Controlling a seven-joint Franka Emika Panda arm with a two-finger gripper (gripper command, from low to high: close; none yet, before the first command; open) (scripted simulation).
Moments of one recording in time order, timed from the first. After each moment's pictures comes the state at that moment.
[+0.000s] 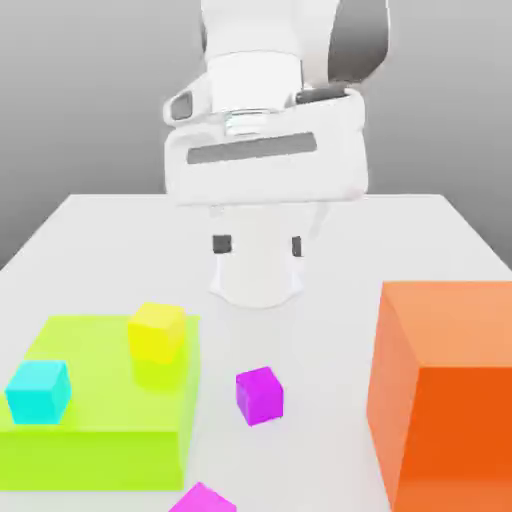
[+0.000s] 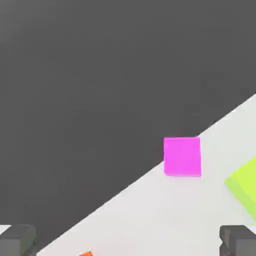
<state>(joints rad) -0.13 -0.34 0.15 -2.70 0.16 2.66 1.43</state>
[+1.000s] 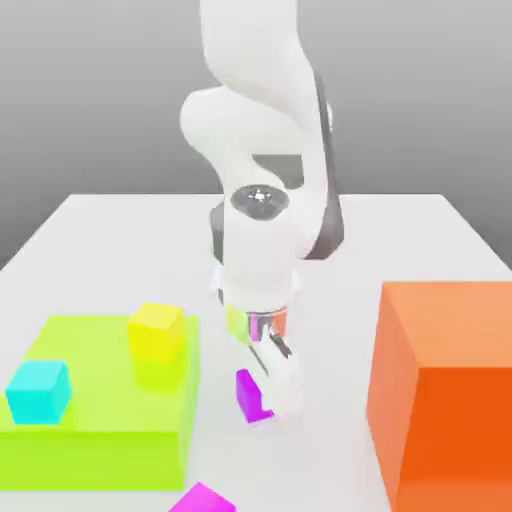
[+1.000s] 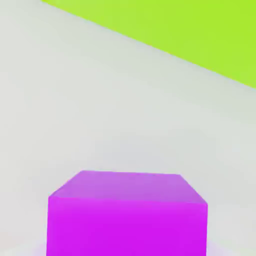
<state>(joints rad) -0.12 0.11 0.11 -2.91 -0.08 3.03 2.04</state>
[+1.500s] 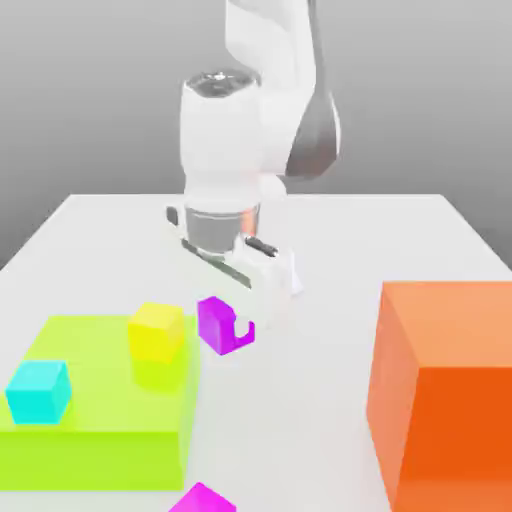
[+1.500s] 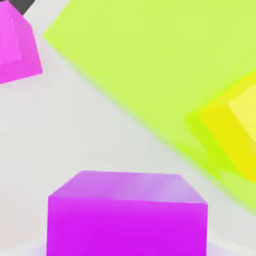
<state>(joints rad) -0.12 -0.38 -0.06 -2.86 -0.04 2.50 1.41</state>
